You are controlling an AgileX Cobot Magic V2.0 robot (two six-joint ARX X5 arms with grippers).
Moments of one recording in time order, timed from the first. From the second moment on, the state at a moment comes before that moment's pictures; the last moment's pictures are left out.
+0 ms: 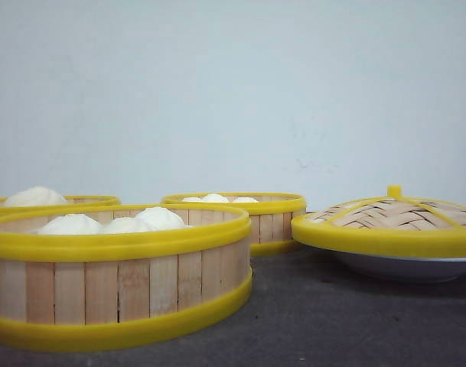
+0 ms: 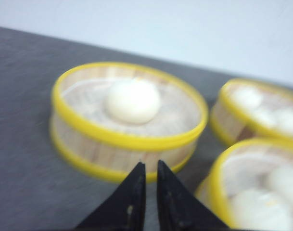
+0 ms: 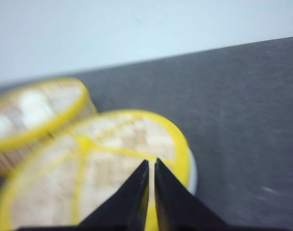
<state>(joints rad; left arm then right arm) -0.04 0.01 0.04 -0.13 0.08 -0.24 0.10 0.01 0.05 -0.10 -0.08 0.33</state>
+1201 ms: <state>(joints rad) -0.04 0.69 0.74 -0.62 0.10 -0.09 0.10 0.90 0.80 -0.63 -0.11 0.08</state>
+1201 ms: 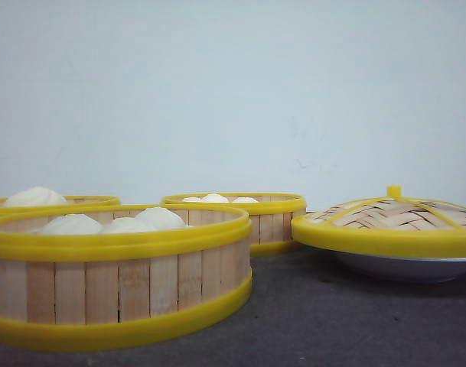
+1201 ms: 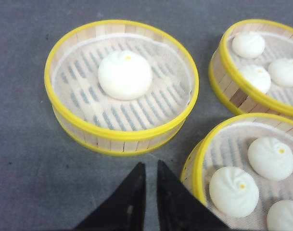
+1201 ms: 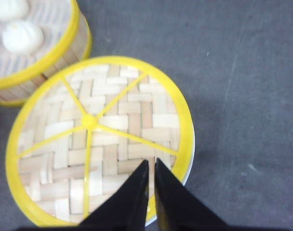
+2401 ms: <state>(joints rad) -0.04 0.69 0.74 -0.62 0.10 -0.07 0.30 1.57 1.22 -0.37 -0.21 0.19</state>
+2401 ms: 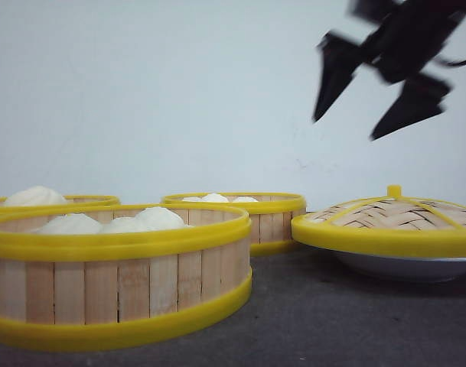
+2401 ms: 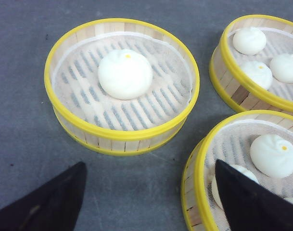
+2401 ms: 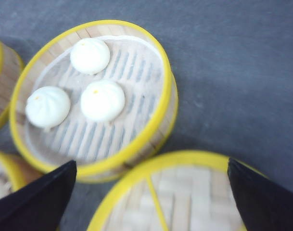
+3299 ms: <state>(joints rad) -0.04 0.69 0.74 -0.65 0.10 -0.07 0.34 2.15 1.73 -0.51 -0.05 0.10</state>
